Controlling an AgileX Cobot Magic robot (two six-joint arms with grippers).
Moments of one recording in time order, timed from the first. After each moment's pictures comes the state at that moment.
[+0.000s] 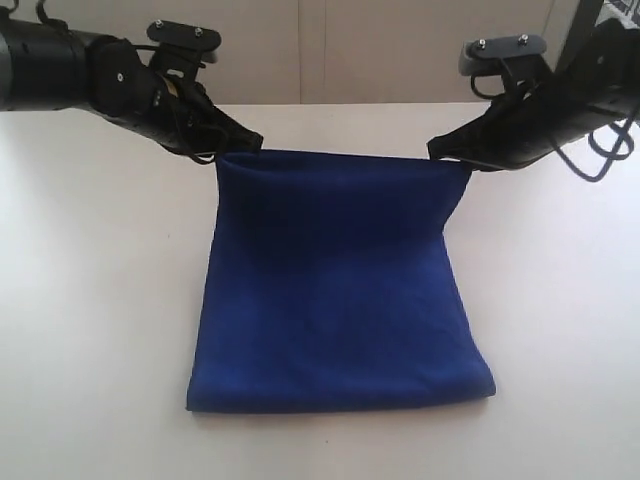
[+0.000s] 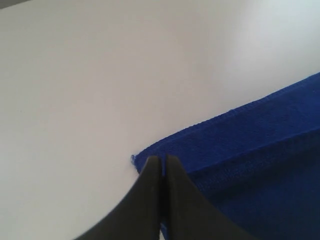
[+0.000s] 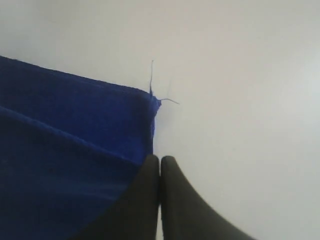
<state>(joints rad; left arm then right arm) -0.43 1.90 -1.37 -0.05 0.30 0.05 0.16 1.83 -1.22 0.30 0.39 -0.34</state>
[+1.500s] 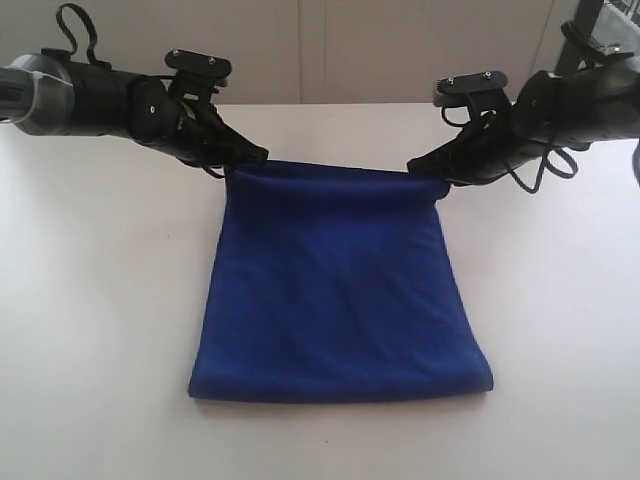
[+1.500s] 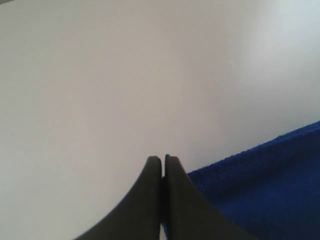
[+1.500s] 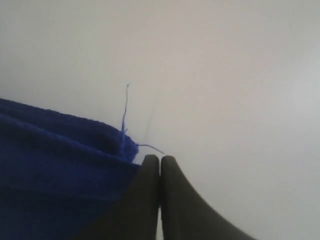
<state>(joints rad) -0.40 2.08 -1.48 -0.05 0.20 0.07 0.17 2.09 -1.37 0.30 0.26 -0.35</state>
